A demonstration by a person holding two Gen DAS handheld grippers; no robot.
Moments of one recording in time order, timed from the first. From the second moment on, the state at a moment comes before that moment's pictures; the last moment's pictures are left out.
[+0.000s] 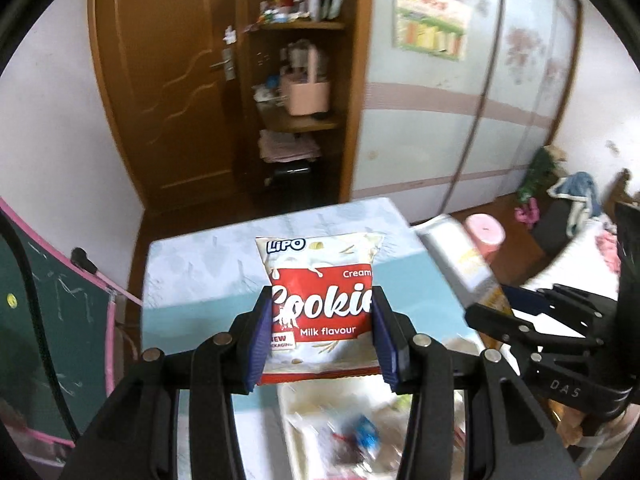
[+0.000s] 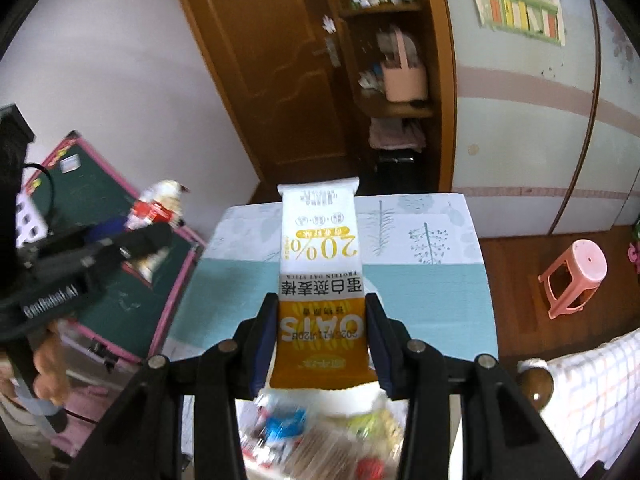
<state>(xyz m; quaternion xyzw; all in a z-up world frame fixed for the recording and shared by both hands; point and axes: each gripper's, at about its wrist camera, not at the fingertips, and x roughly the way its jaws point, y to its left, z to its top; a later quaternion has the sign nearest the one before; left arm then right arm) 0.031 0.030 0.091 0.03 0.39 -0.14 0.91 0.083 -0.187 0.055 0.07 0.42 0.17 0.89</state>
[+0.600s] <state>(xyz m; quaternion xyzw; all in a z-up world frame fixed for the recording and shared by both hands) -0.077 -0.012 -0.032 0.03 0.42 -0.14 0.90 -0.030 -0.186 -0.017 0.08 0.40 0.09 0.91</state>
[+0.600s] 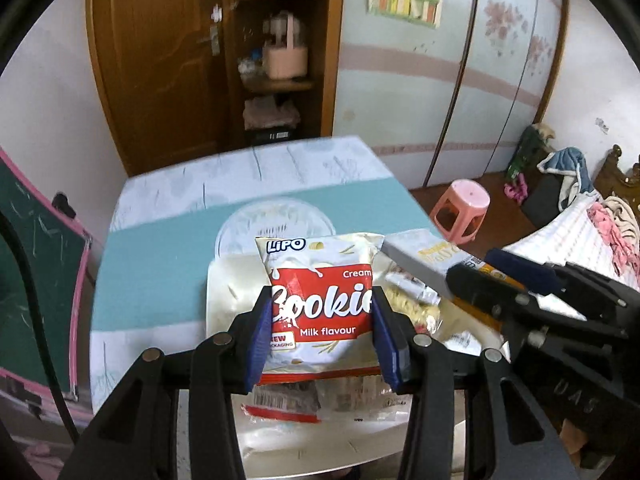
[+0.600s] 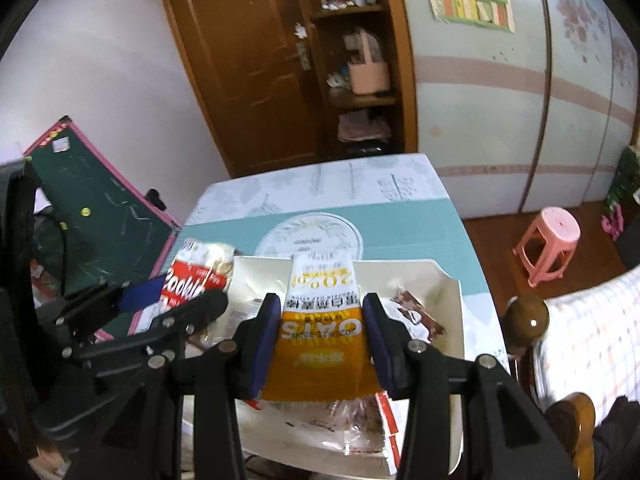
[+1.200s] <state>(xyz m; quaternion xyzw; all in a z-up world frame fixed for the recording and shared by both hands) -0.081 -0.016 -0.025 0.05 0.41 -0.08 0.91 -0.045 -0.197 -0.020 0.13 0.38 0.08 0.91</state>
